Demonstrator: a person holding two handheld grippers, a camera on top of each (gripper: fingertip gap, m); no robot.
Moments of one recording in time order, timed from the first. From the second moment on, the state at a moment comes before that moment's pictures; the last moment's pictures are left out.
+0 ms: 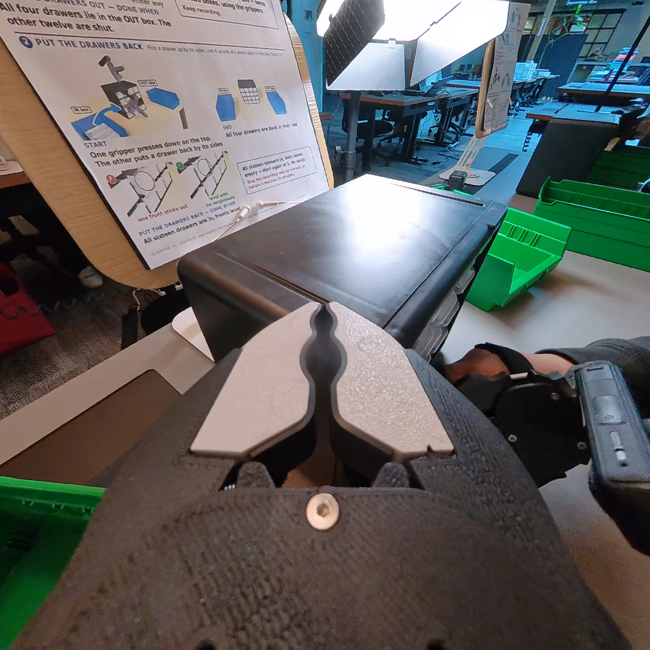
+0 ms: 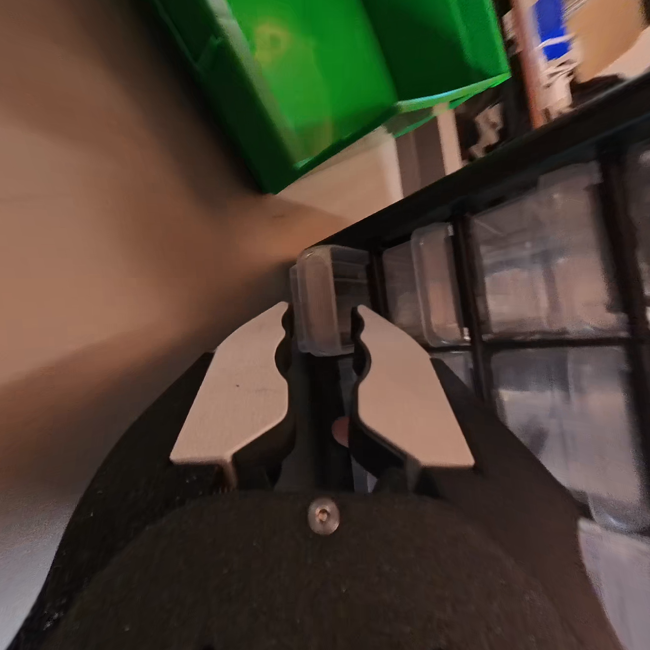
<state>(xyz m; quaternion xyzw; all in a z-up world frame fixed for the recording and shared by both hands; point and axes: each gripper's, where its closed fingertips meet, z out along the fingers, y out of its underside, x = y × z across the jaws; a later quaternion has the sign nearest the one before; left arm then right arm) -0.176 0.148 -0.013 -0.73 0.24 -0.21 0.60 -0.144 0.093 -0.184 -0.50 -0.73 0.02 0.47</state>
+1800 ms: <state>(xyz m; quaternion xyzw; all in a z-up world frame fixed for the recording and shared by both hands) -0.171 0.146 -0.013 -0.72 0.26 -0.23 0.60 -0.088 -0.034 -0.132 -0.51 -0.79 0.33 -0.07</state>
